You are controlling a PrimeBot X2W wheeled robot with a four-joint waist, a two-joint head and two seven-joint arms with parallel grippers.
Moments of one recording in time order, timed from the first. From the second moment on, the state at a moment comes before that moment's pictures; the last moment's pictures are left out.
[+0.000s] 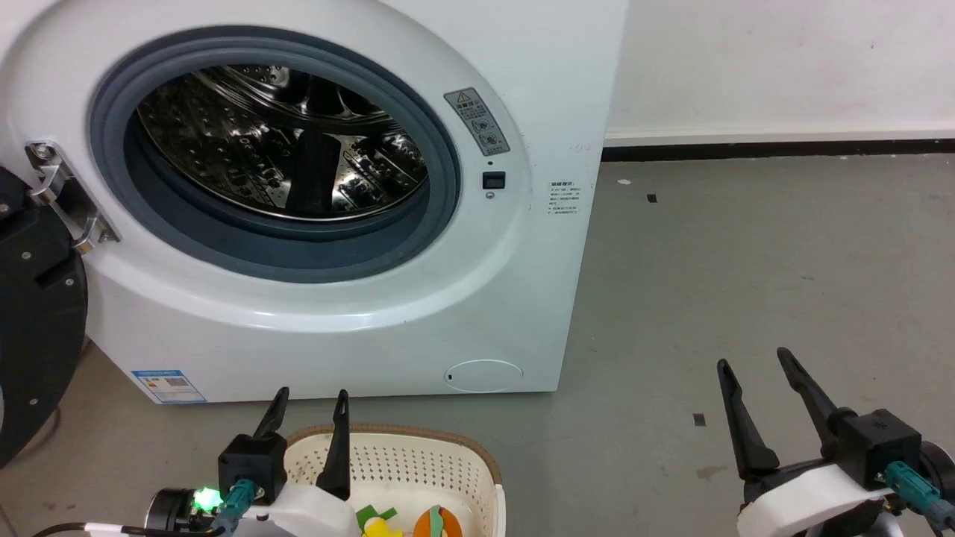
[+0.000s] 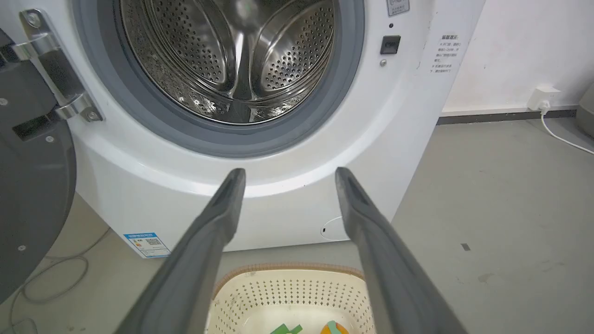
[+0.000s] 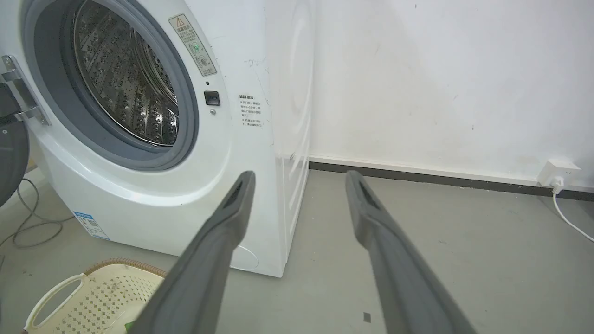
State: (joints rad) left arm 0.02 0.05 -0.05 0.08 -0.03 0.01 -0.06; right arm 0.01 -0.05 -0.01 -0.03 0.05 0.13 -0.06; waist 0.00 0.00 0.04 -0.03
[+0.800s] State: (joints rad) left arm -0.10 0.07 -0.08 0.35 -0.07 -0.03 -0.11; right arm -0.02 -0.05 0.00 -0.08 0.07 0.13 -0.11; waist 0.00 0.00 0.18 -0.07
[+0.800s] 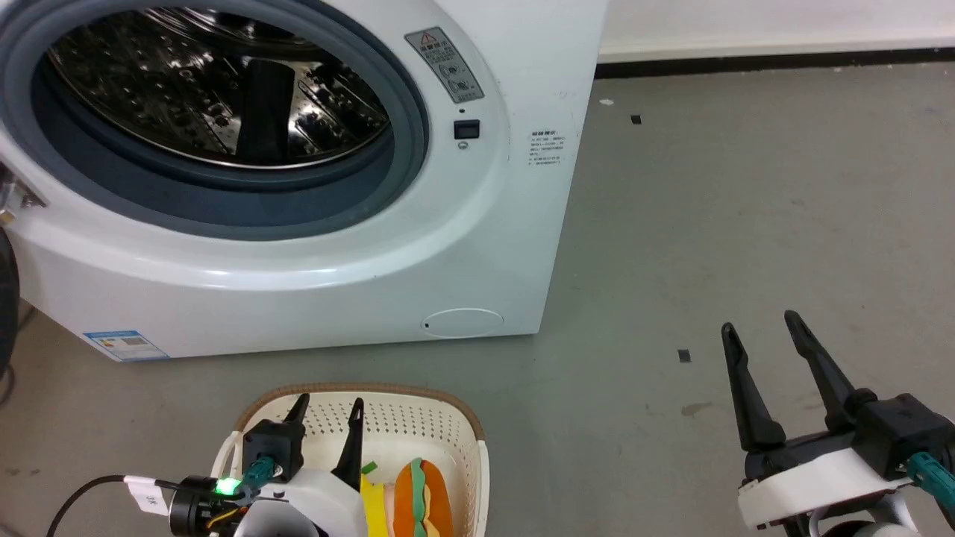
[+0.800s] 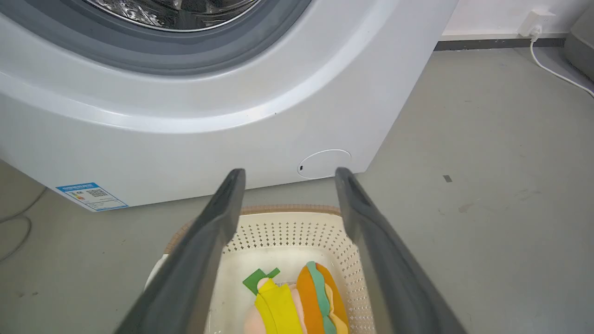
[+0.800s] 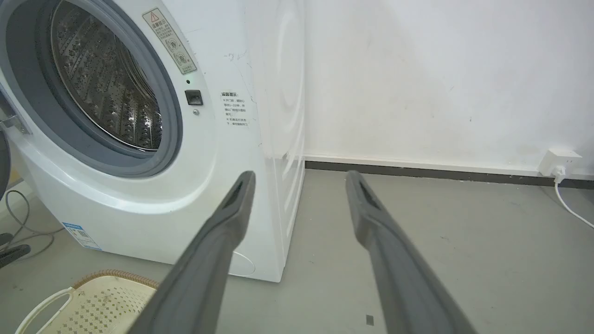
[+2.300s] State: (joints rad) left arm -0.51 0.26 -0.21 0.98 -0.15 -0.10 -0.16; right arm -0.15 -0.05 0.04 -0.20 0.23 0.13 -0.20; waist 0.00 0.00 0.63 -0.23
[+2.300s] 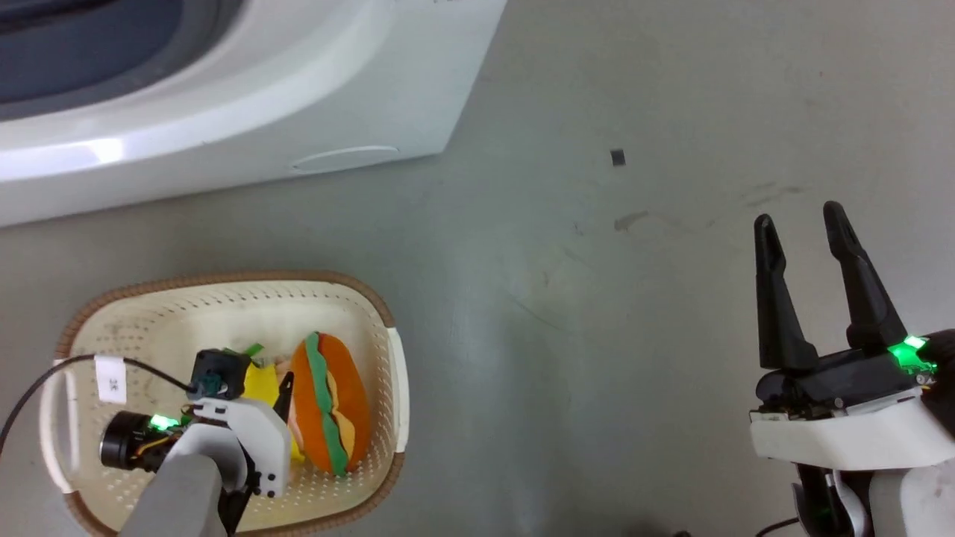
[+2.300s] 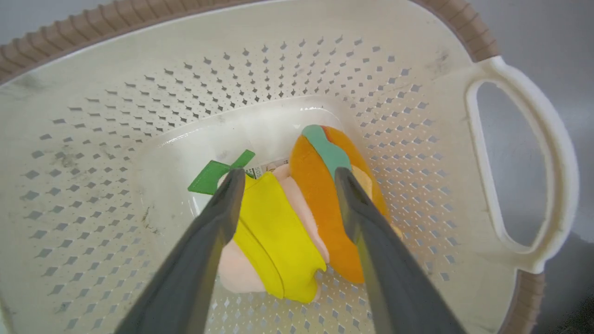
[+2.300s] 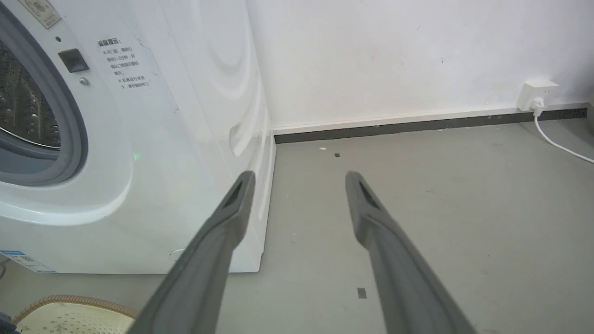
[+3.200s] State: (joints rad) left arm -0.73 0.36 -0.45 1.22 -0.29 -0.13 -0.08; right arm -0.22 -0.05 0.08 -0.26 0.35 0.13 -0.26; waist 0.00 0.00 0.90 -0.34
